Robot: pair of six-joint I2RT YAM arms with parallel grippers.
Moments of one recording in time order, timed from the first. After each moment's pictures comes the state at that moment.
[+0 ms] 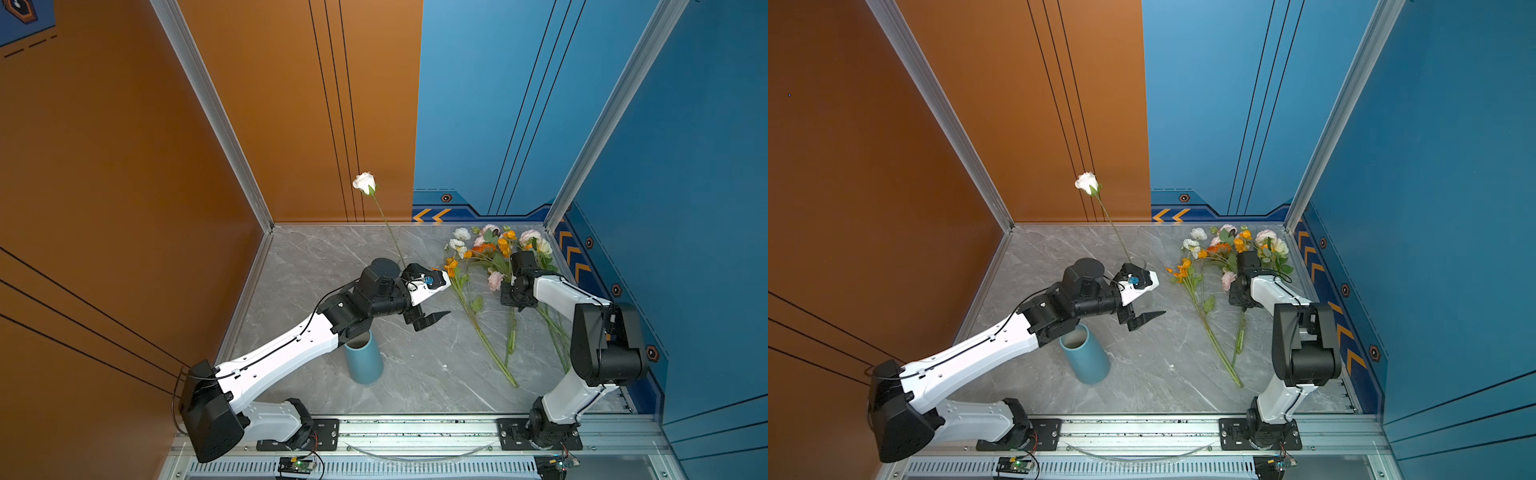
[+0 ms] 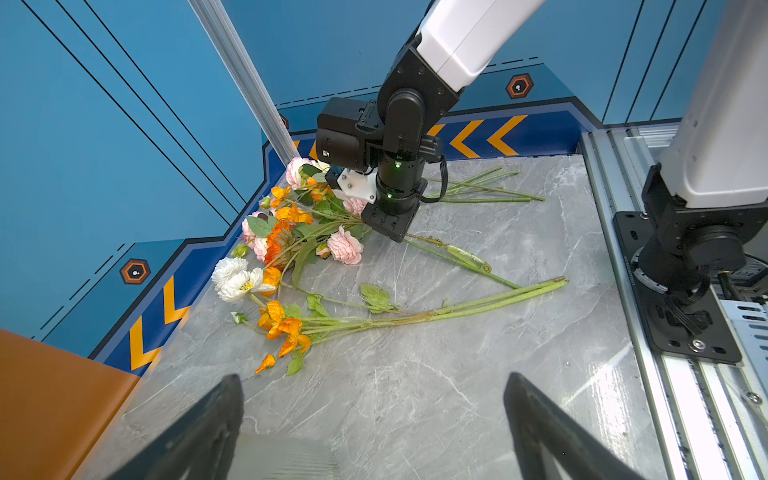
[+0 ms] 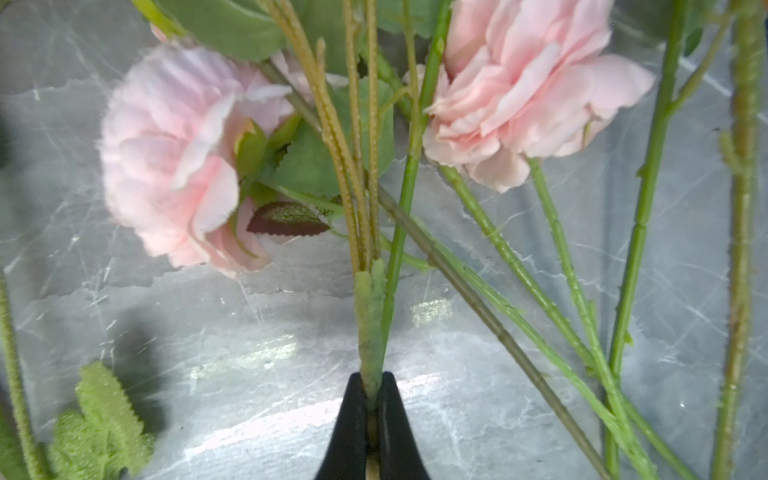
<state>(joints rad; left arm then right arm) -0.84 1.29 1.12 -0.18 0.29 0.40 0.02 1.70 1.04 -0.54 0.16 0.20</state>
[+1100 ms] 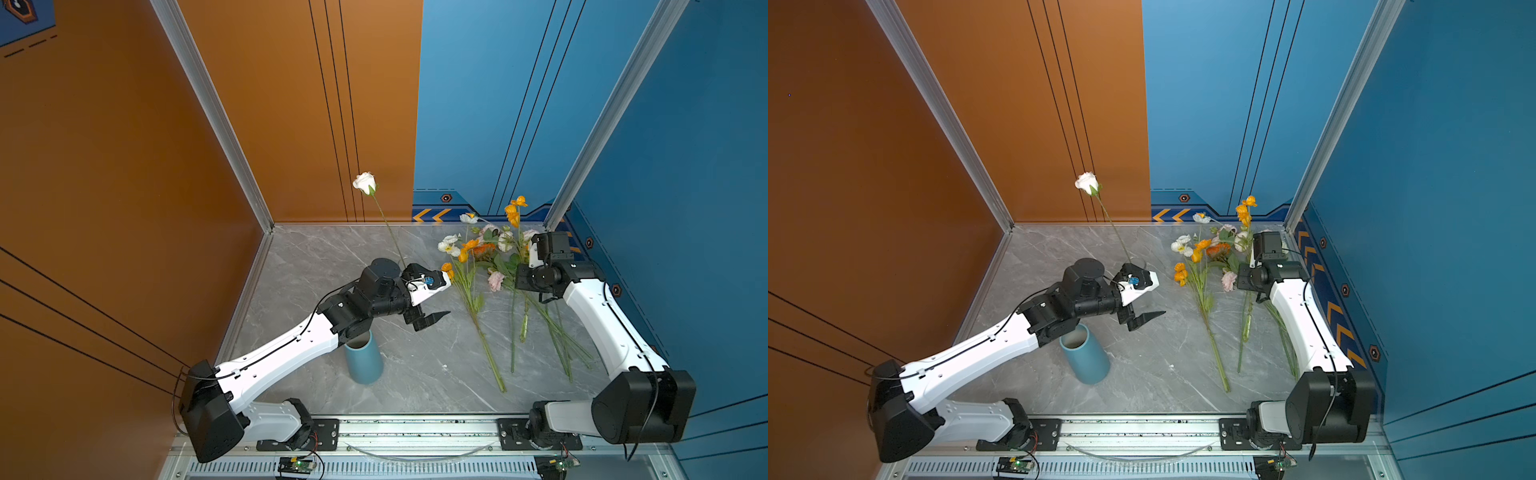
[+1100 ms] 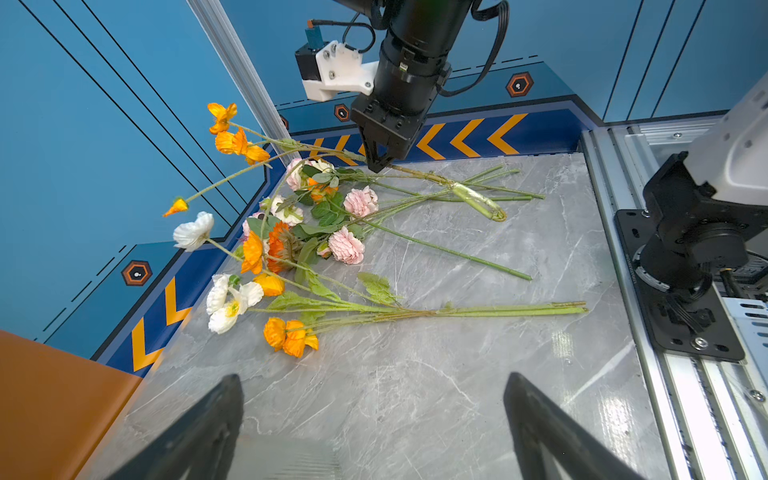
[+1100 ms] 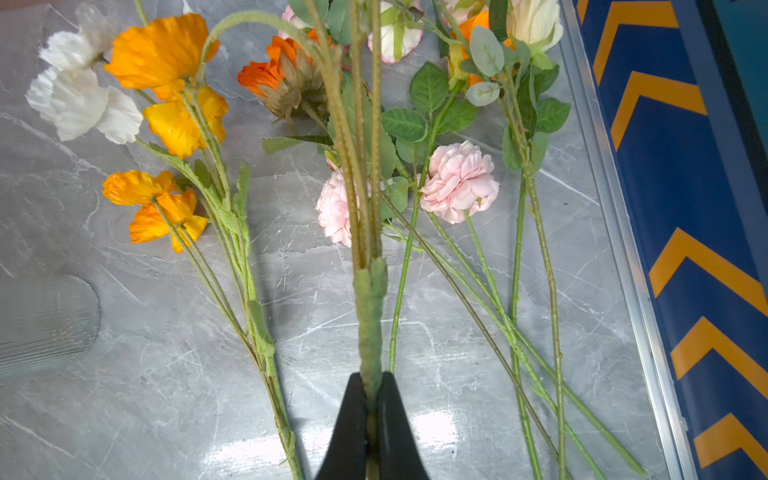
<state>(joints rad) -0.84 1.29 1.12 -0.18 0.29 0.40 0.02 1.35 1.23 -0.85 0.06 0.15</state>
